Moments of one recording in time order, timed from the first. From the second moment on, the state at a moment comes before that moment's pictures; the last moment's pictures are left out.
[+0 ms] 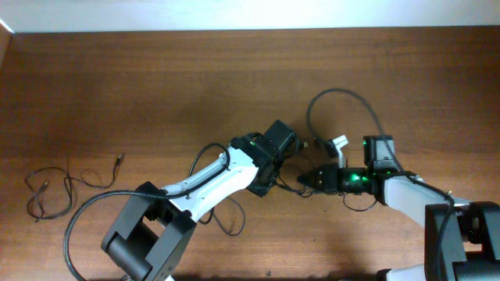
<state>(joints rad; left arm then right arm) -0.72 1.81 1.19 -0.73 -0.01 -1.72 0.05 1.62 0.57 -0.07 -1.18 0.31</state>
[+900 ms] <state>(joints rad) -0.83 1.83 1.18 -0.60 0.48 -1.82 -0.08 1.60 0.59 -0.35 -0.62 0.46</state>
